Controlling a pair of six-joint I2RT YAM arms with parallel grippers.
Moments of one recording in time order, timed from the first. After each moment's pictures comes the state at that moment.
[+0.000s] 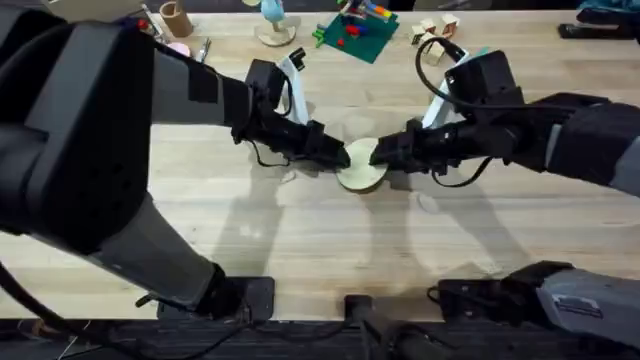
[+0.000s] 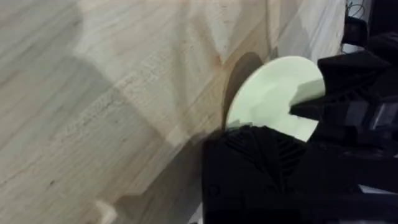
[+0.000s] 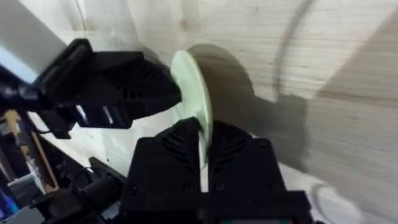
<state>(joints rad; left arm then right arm) -0.24 1.83 0.85 -0.35 0.98 -0.01 0.35 1.39 0.70 -0.40 -0.50 0.63</state>
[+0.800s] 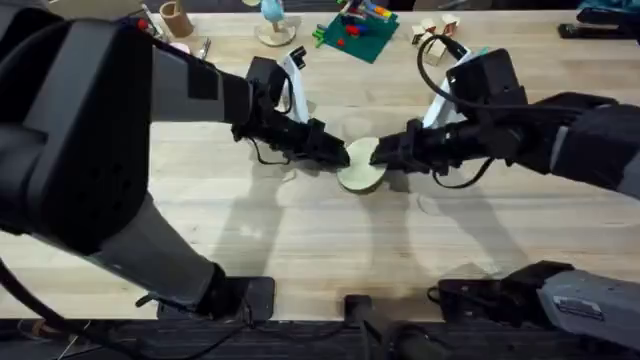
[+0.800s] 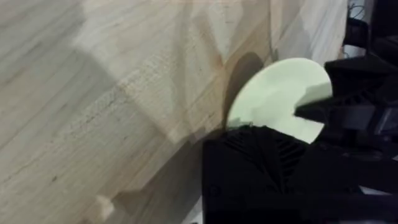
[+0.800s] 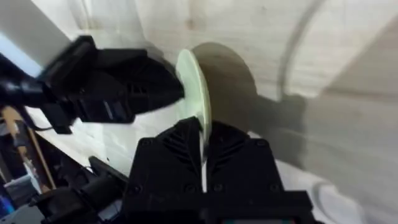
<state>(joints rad) -0.24 1.83 0.87 -0.40 0.96 -0.01 0.36 1.36 0.70 -0.43 -0.48 0.63</state>
